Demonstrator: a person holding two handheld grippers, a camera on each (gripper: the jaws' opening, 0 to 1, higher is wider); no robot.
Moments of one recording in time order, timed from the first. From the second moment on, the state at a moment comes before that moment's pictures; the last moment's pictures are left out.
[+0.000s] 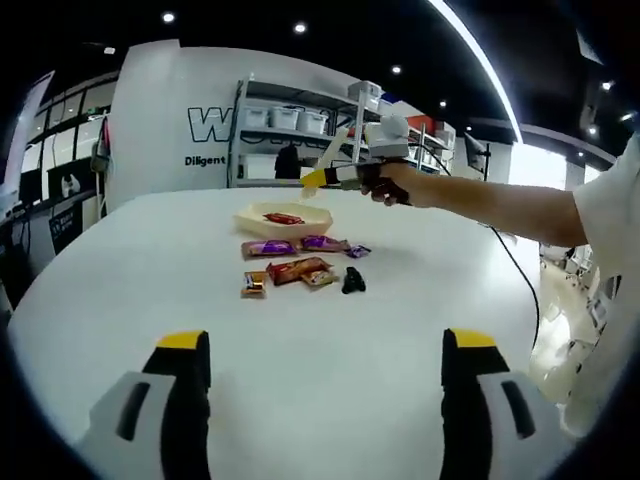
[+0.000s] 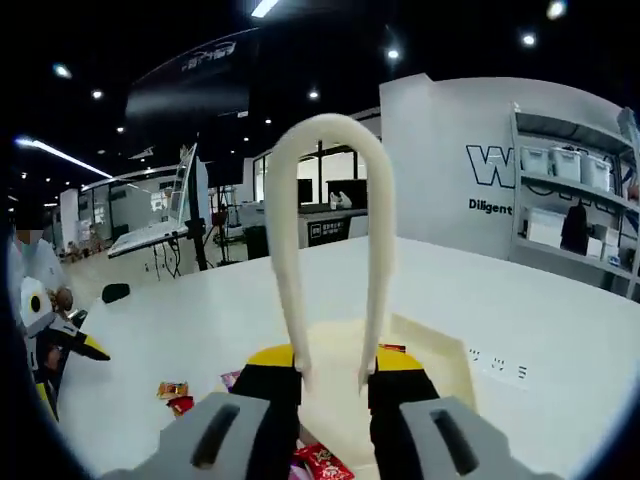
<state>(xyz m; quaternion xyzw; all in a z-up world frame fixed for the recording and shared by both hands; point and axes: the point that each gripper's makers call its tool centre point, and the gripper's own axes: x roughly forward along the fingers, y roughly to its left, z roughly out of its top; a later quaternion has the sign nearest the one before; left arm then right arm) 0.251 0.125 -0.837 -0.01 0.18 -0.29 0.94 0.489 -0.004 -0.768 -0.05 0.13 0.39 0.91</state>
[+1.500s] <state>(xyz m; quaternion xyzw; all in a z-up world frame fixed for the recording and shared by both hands) 0.205 0.109 -0.819 -0.01 0.16 -0.32 0.93 0.321 0.054 -0.841 -0.06 0.20 0.48 0.85</state>
